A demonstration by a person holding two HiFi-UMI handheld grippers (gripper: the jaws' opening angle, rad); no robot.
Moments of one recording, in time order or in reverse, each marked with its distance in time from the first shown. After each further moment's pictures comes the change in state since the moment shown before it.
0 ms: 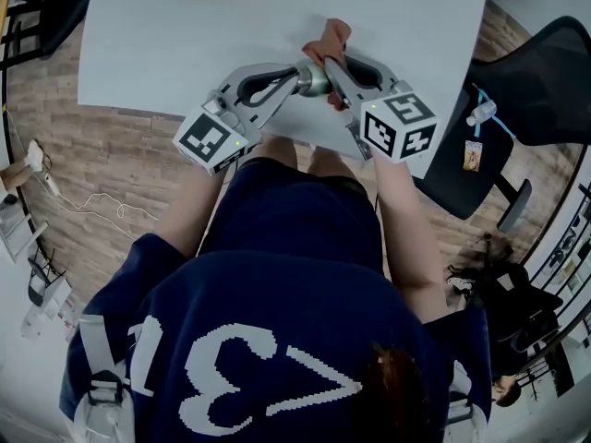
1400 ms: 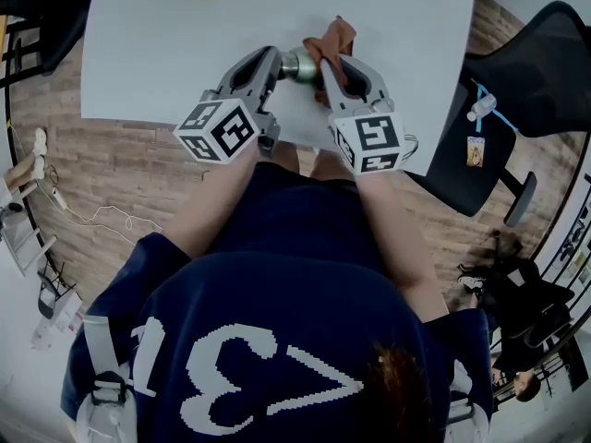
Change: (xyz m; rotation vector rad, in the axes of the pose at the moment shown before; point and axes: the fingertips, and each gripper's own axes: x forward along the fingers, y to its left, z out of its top) left arm 0.004 0.064 -0.013 -0.574 -0.060 0.407; right arm -0.009 -0.010 0.000 -0.226 -0.178 -0.267
